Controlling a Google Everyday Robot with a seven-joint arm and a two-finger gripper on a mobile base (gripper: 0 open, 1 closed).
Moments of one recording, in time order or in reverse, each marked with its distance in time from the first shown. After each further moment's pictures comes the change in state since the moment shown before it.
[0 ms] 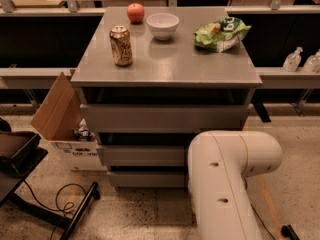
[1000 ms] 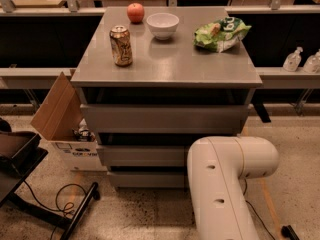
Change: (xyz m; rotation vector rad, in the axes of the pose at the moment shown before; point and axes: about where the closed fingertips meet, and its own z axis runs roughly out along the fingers) arm 0.014 -0.032 0.024 0.034 0.008 0.094
